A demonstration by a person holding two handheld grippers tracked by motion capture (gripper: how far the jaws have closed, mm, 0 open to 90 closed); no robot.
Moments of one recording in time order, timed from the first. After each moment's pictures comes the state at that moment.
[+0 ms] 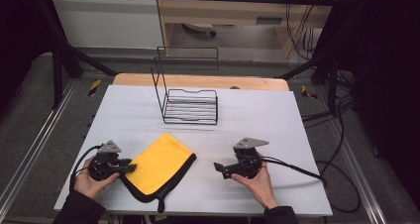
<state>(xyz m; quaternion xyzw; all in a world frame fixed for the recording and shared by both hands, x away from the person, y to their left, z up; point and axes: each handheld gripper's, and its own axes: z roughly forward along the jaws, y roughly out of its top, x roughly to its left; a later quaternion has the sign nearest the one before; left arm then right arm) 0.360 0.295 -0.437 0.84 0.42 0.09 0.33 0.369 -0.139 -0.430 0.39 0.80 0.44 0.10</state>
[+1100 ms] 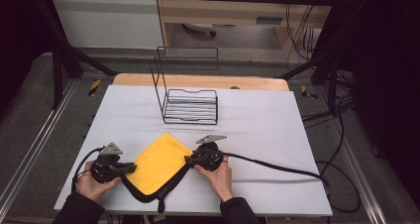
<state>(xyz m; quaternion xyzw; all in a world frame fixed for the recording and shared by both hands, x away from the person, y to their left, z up) 0.355 0.290 -0.438 0.84 0.42 0.08 0.33 0.396 -0.039 -0.457 0.42 0.80 0.42 0.05</state>
